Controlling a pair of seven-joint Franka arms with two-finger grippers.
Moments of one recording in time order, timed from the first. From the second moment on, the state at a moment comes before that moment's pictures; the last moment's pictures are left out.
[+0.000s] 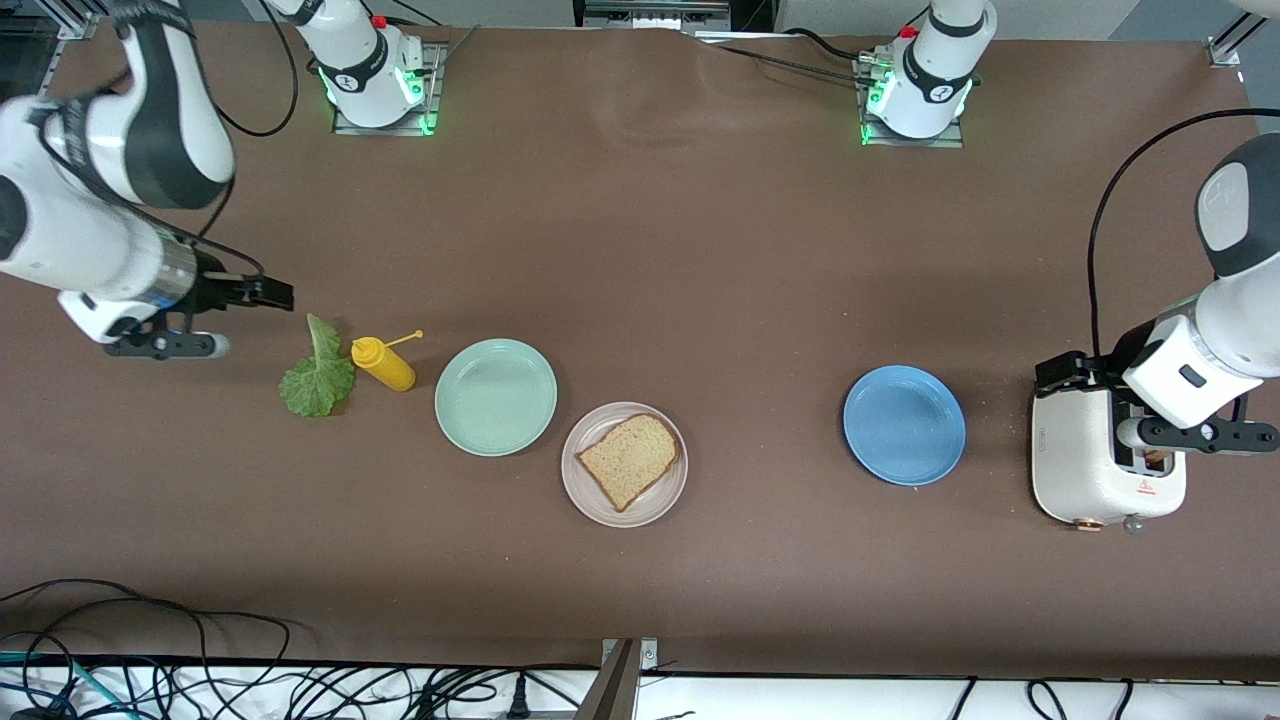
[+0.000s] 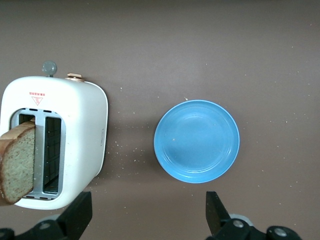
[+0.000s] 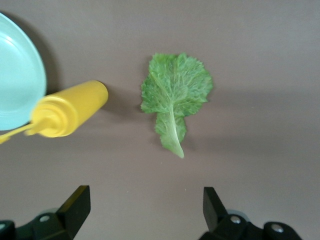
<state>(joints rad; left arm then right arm) 0.28 0.39 -0.34 -1.41 0.11 1.74 -0.03 0.07 0.16 -0.05 -2.00 0.01 1.98 -0.01</state>
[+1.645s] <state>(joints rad) 0.28 0.39 -0.34 -1.41 0.11 1.74 -0.03 0.07 0.40 -0.11 -2.19 0.02 2.41 -0.17</state>
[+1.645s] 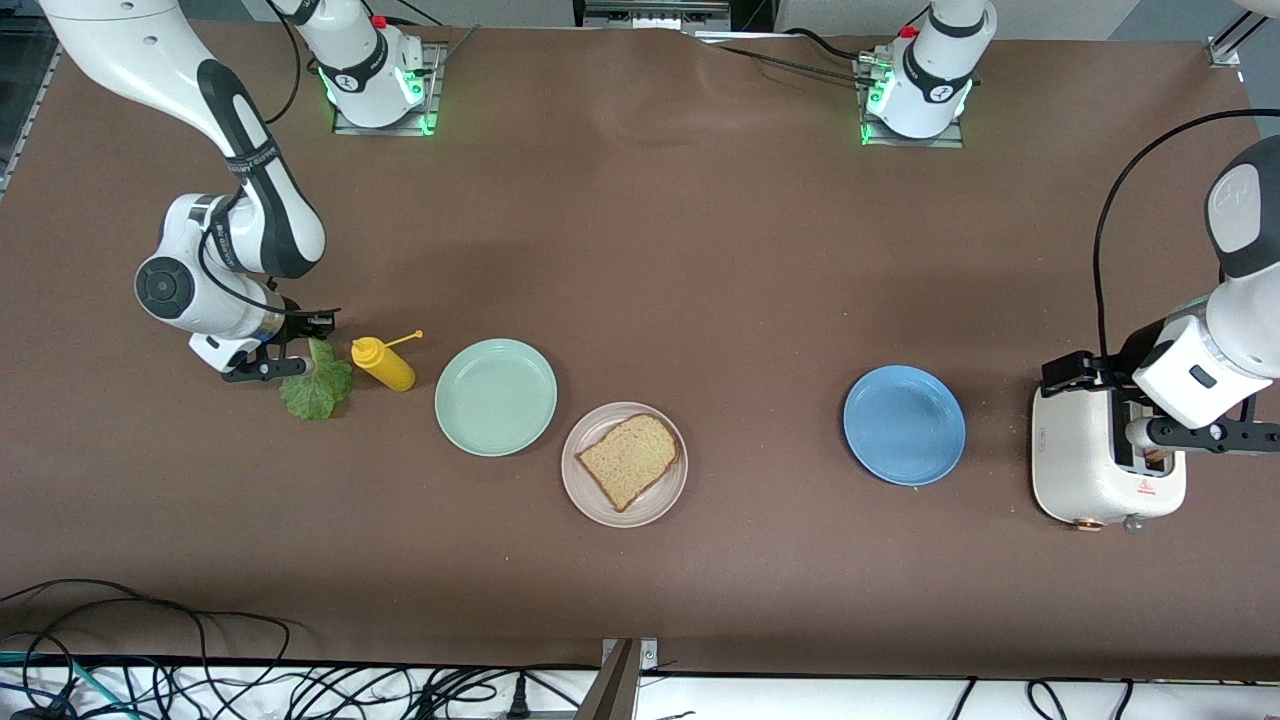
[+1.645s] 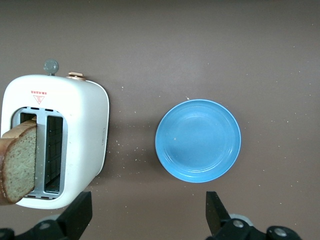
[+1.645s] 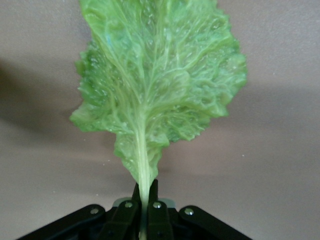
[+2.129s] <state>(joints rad) 0.28 0.39 -0.34 -1.41 0.11 1.74 -0.03 0.08 0.35 -0.10 -1.98 0.02 2.08 -0.17</state>
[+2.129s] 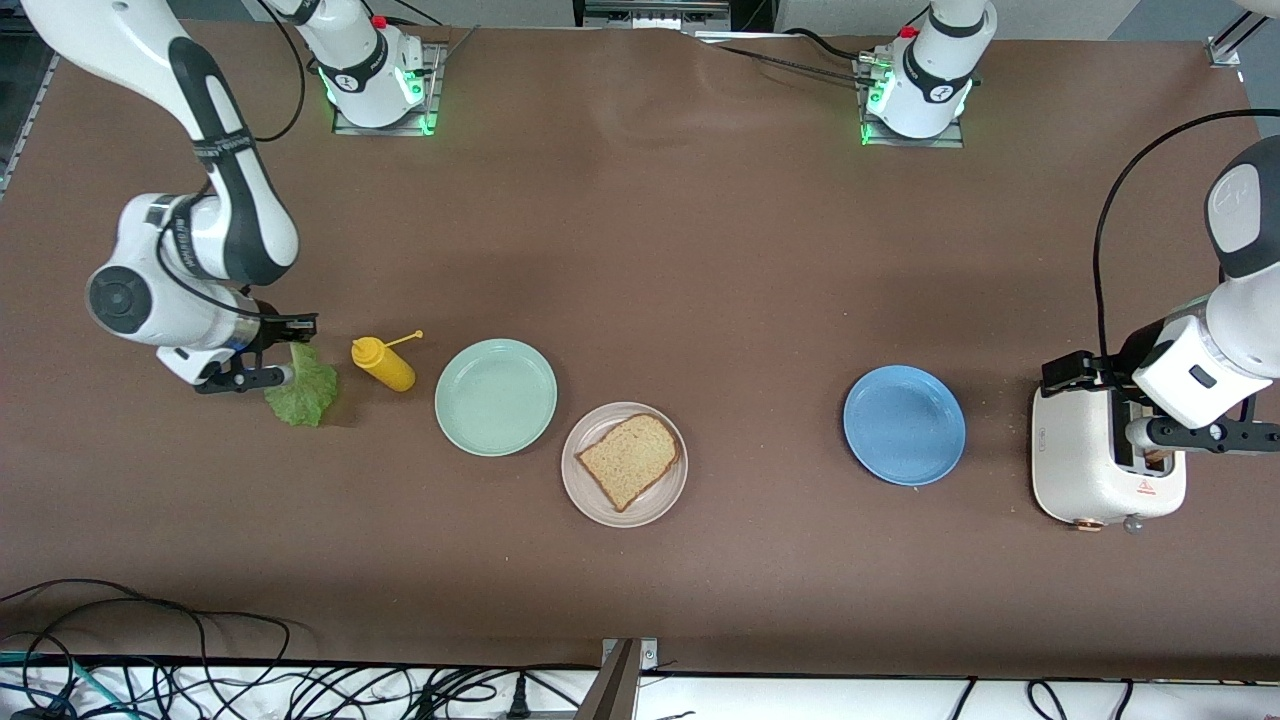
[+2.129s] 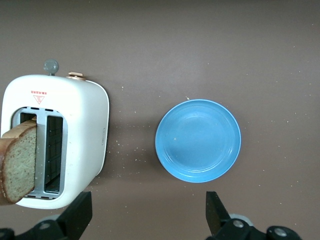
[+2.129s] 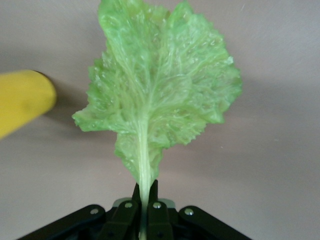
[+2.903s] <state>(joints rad) 0.28 0.39 -0.35 -1.41 0.11 1.74 -0.03 0.22 0.33 -0.09 -1.50 0.02 1.60 -0.01</state>
